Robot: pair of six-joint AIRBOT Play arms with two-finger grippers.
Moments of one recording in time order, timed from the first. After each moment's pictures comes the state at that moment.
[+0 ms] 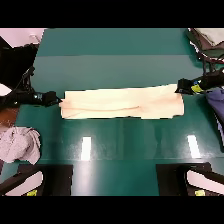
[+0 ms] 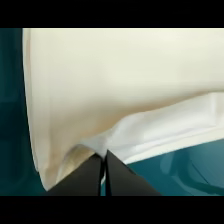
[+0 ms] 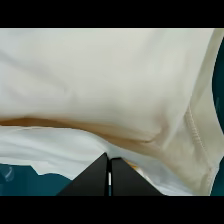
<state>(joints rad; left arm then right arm) 0.17 -1.15 0.90 0.89 -1.01 -1.23 -0.15 -1.28 1.23 -1.21 1.25 1.47</state>
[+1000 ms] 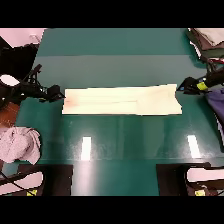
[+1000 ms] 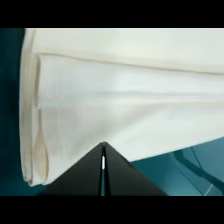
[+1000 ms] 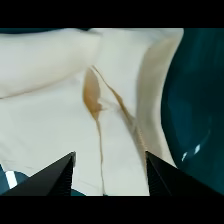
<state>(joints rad) 0.14 -1.33 1.03 0.88 -1.06 -1.30 -0.36 -1.54 1.38 -1.08 1.38 1.30</state>
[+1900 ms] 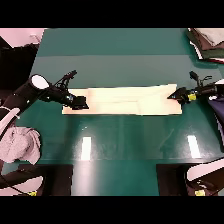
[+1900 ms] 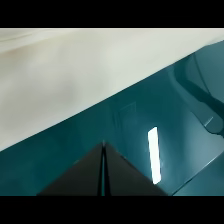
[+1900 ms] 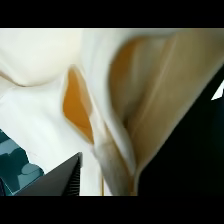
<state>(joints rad) -0.20 -1.33 1.03 0.88 -1.09 -1.33 -0.43 -1.80 1.29 -0.78 1.42 0.99</state>
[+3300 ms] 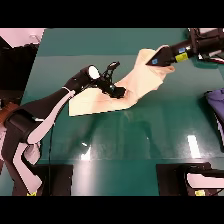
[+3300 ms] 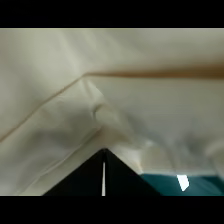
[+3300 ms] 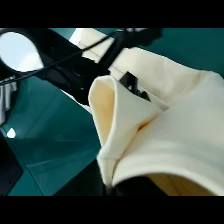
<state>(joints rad) -0.53 -1.91 1.71 0.88 -0.98 -1.41 0.10 -1.46 1.78 -0.76 1.48 1.26</state>
